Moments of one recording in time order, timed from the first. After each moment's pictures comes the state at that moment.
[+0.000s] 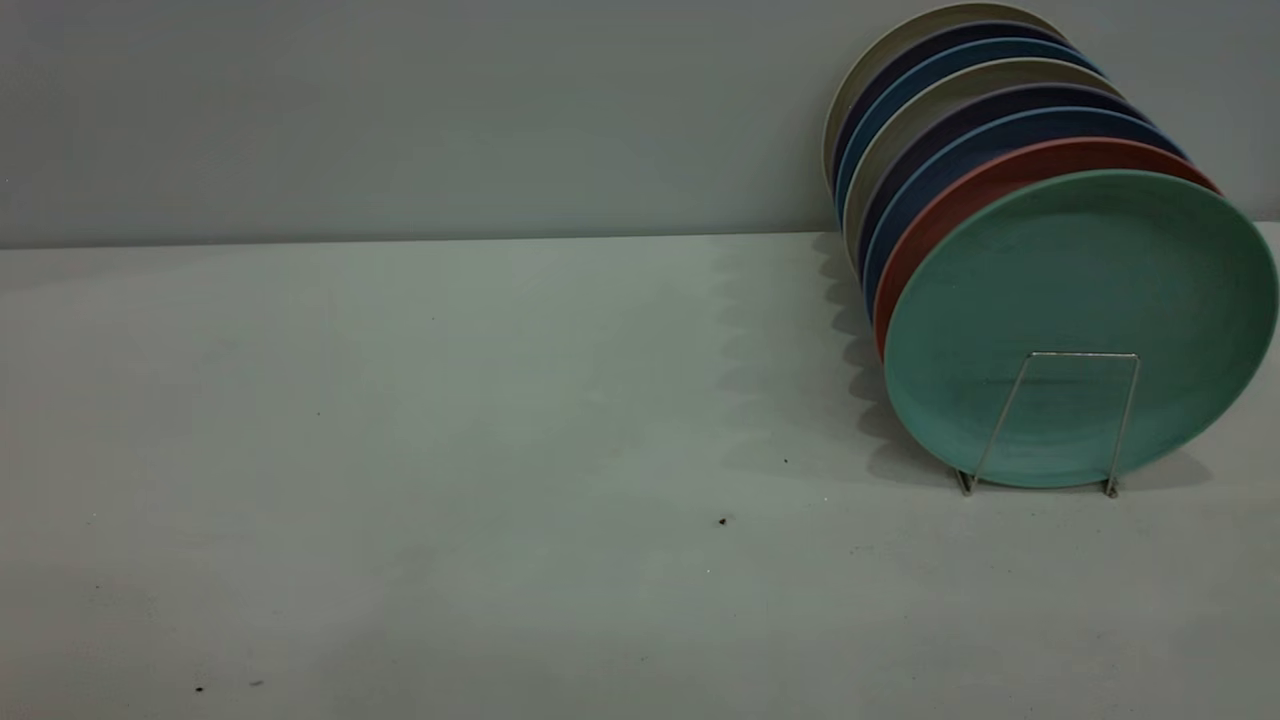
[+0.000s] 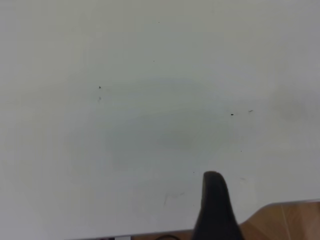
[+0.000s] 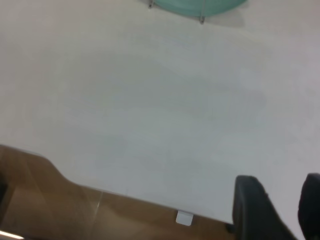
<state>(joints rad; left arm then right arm) 0.01 0.03 -0.49 -0.02 1.12 0.06 0.00 0.22 -0.48 0.12 1.14 -0.29</state>
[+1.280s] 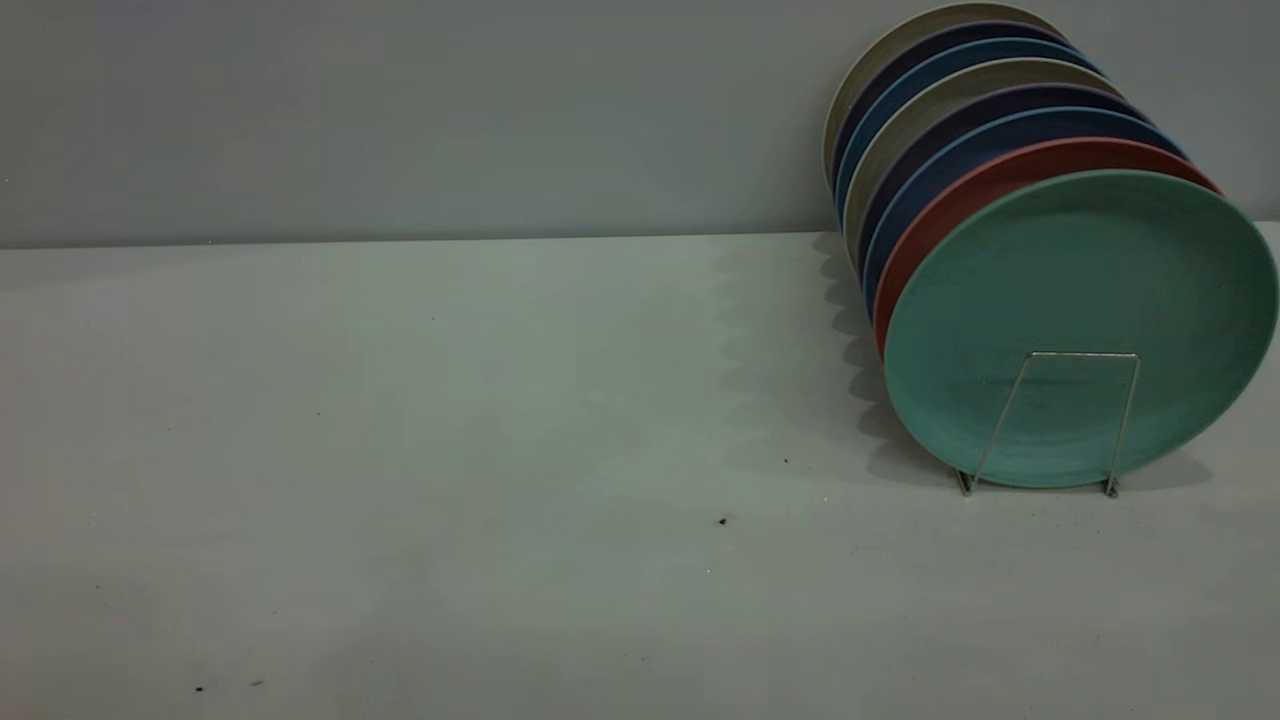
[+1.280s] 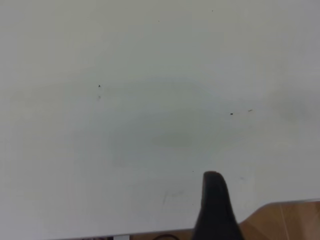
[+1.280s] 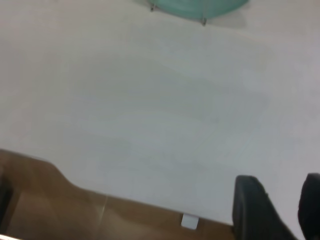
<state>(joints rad) 0.01 0.03 -0.49 -0.02 1.13 0.06 0.00 0.20 -0.48 0.13 1.14 -0.27</state>
